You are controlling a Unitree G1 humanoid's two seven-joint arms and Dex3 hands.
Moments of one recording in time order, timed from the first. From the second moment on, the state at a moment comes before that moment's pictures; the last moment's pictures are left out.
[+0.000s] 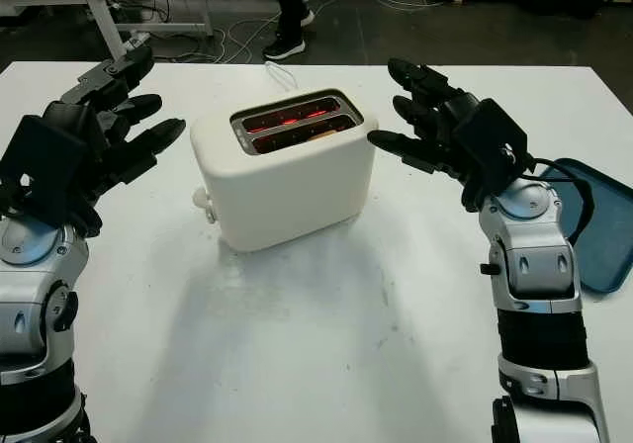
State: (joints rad) left arm -0.33 0.21 0.11 -0.57 0.03 0.66 -0.10; right arm -0.48 -0.41 -0.09 -0.09 0.10 0.43 0.38
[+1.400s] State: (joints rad) left arm -0.33 0.20 0.10 -0.57 0.03 0.66 -0.09; right arm -0.48 -0.41 -0.08 -0.07 0.10 0.42 0.39
